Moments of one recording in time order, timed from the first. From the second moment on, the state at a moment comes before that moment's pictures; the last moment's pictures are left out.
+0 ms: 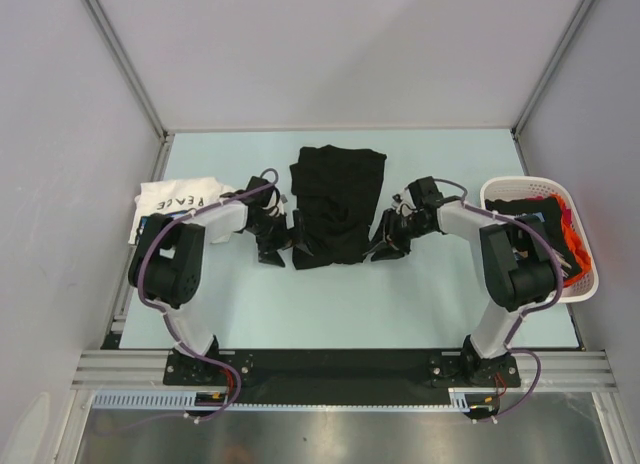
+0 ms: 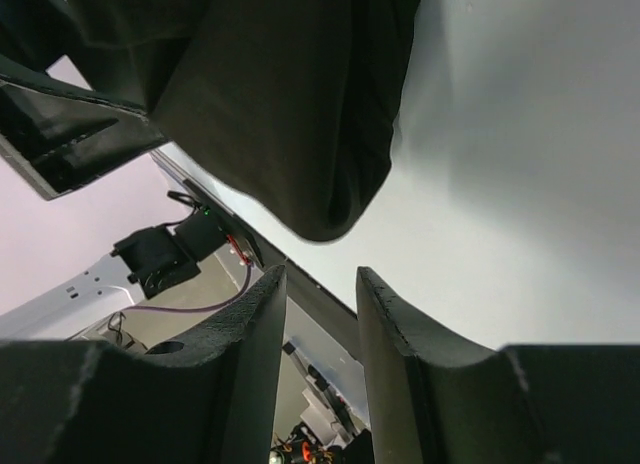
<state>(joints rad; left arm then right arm) -0.33 1.75 1.05 -0.58 0.47 -0.52 0.28 1.74 1.02 -0.45 -0.77 0.66</state>
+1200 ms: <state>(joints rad) -0.32 1.93 1.23 -0.67 0.49 -0.48 0.26 1.95 1.26 -0.83 -0.57 0.47</state>
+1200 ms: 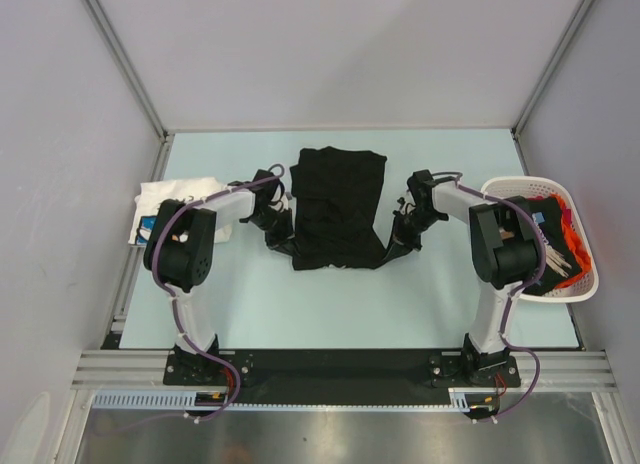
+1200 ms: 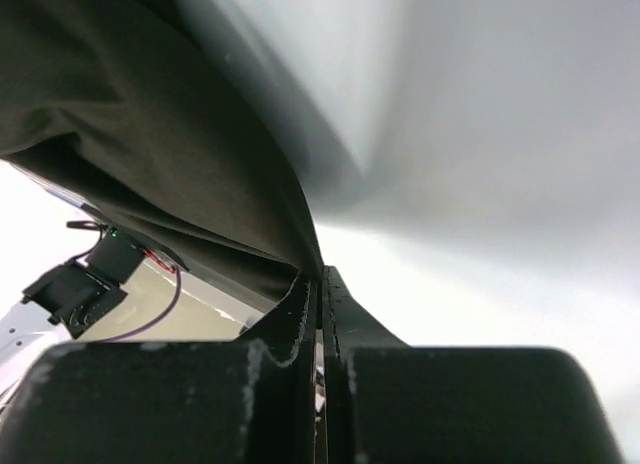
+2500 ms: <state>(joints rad) -0.30 2.01 1.48 -0.78 0.44 -0.42 0.26 2.00 1.46 -0.62 -0.54 0.47</state>
